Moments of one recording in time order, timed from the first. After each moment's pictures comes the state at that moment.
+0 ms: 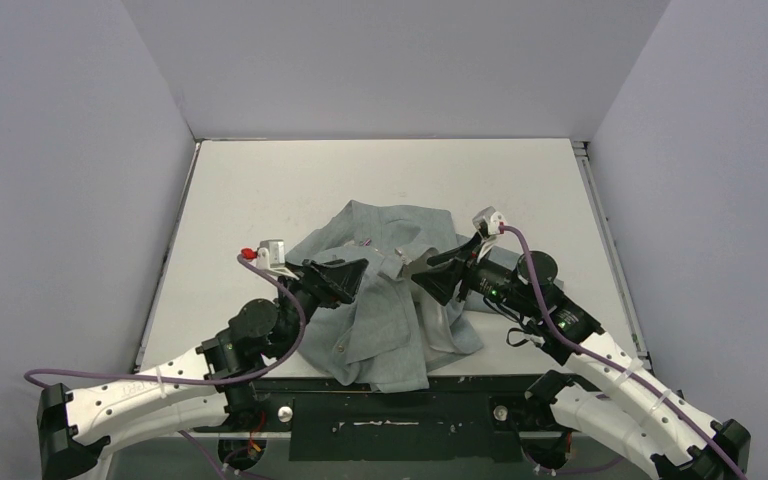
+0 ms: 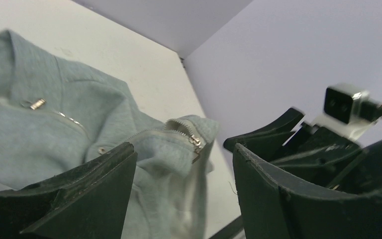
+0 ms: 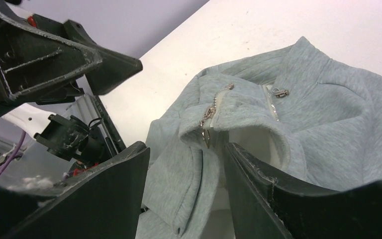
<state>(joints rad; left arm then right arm) -1.12 0.67 0.50 0.29 -0.63 -0.69 0.65 0.76 0.63 0.05 -0.37 0.38</state>
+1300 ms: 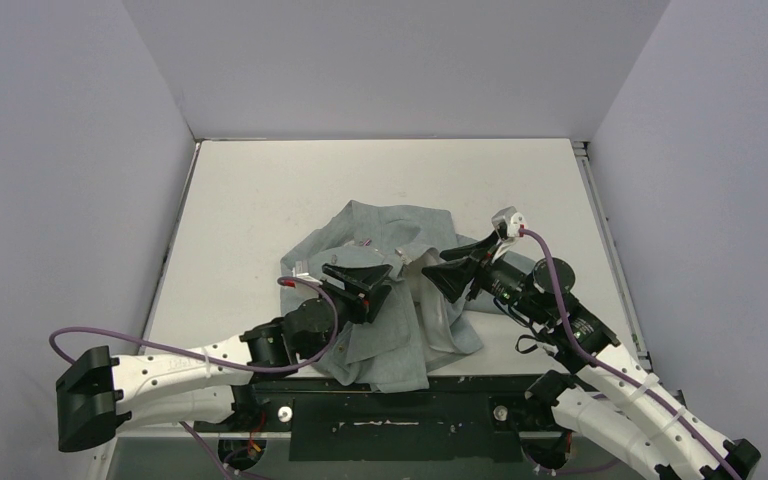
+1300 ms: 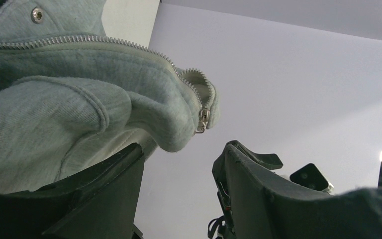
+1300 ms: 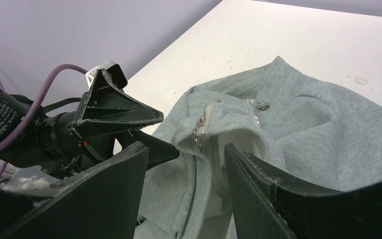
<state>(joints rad) -1.19 0.94 0.49 0.27 -0.65 -1.80 0.65 0.67 0.65 -0.01 -0.26 0.38</state>
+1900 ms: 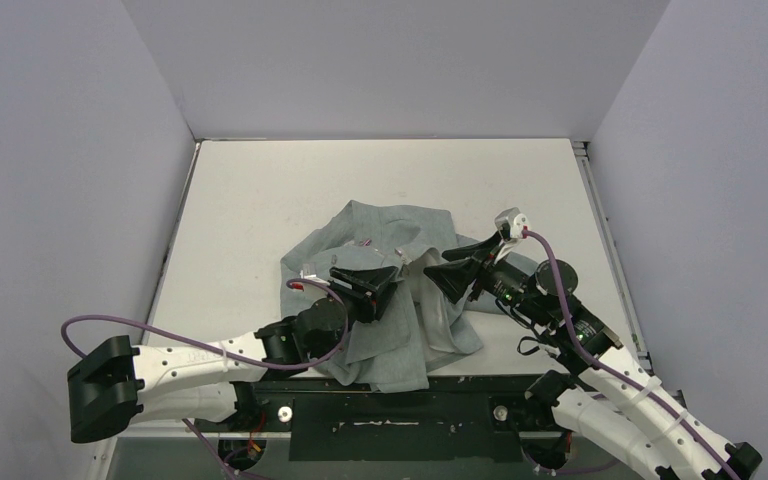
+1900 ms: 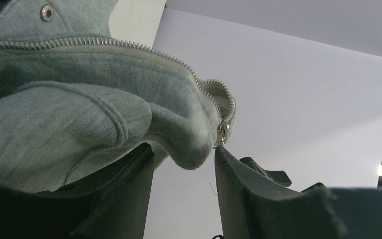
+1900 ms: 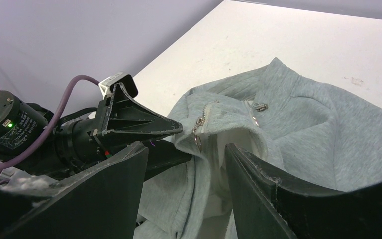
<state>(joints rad) -1.19 1.06 0.49 0.35 -0.67 -1.86 0.65 0.65 0.65 -0.02 -0.25 0.38</state>
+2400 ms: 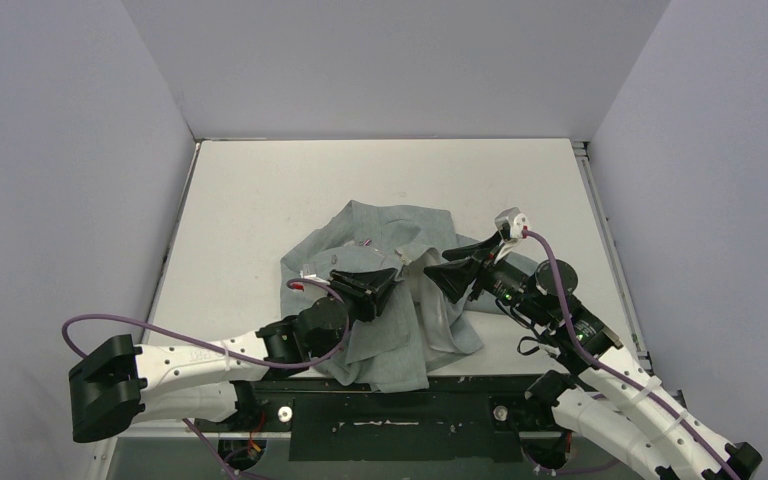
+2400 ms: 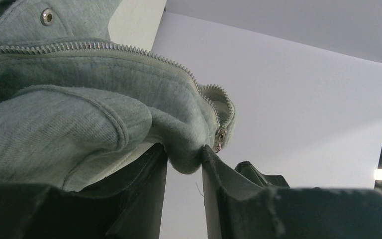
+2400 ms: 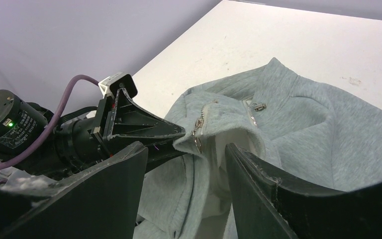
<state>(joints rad) -1.18 1.07 0.49 0.36 -0.67 -1.88 0.65 0.65 0.65 -0.02 -0.25 0.38</state>
